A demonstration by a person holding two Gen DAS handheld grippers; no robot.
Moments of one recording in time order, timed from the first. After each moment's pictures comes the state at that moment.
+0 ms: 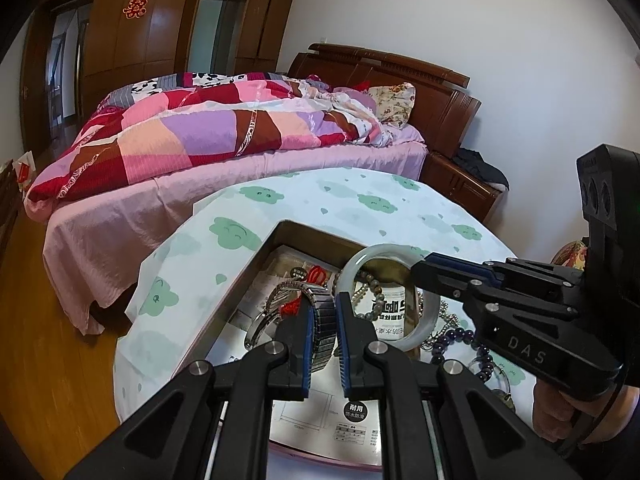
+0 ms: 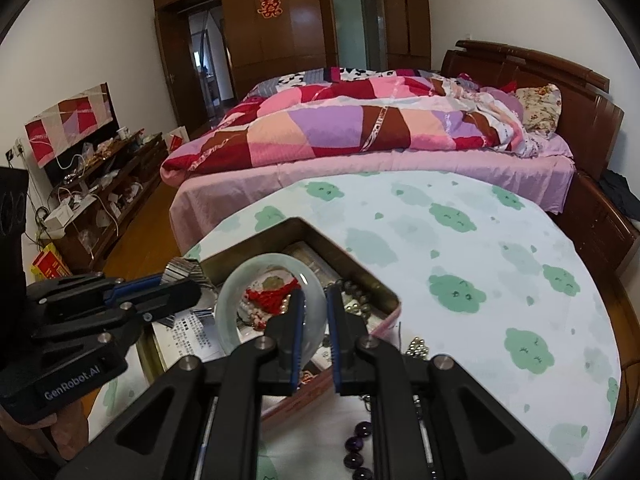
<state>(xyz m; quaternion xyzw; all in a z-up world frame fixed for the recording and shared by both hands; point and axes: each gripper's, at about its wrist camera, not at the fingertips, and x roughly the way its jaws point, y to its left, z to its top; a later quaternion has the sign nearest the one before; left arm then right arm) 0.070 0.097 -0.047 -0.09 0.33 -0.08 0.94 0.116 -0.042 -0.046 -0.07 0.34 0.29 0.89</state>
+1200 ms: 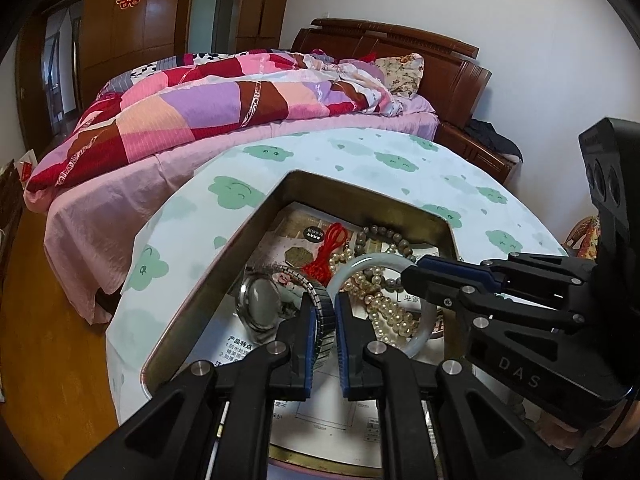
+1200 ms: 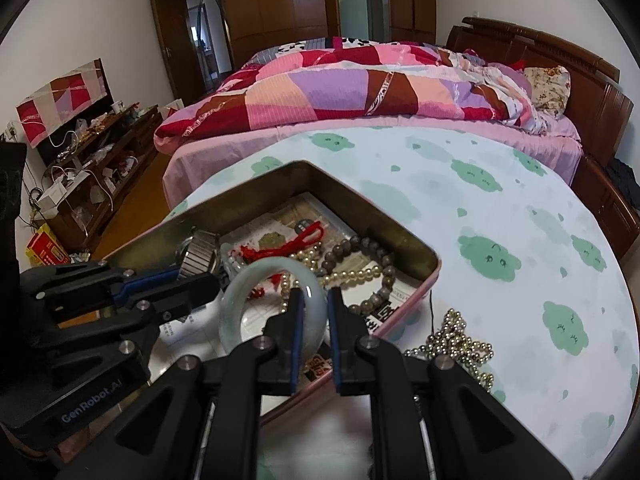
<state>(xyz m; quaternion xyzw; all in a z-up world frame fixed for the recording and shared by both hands) 0.087 0.095 -0.089 -0.07 0.38 -0.06 0.92 0.124 -0.023 -0.086 -0.09 0.39 0.28 0.87</state>
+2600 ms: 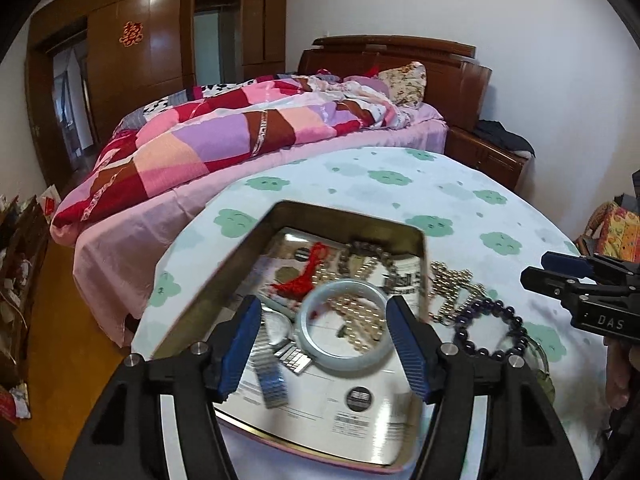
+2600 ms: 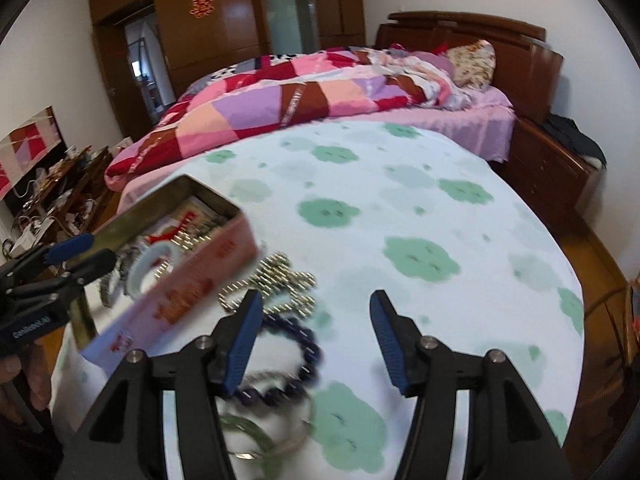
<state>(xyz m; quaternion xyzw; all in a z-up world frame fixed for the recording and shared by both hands) 0.064 0.057 -0.066 0.00 0.34 -0.03 0.94 0.110 -0.149 -0.078 -0.03 0.38 0.18 0.91</state>
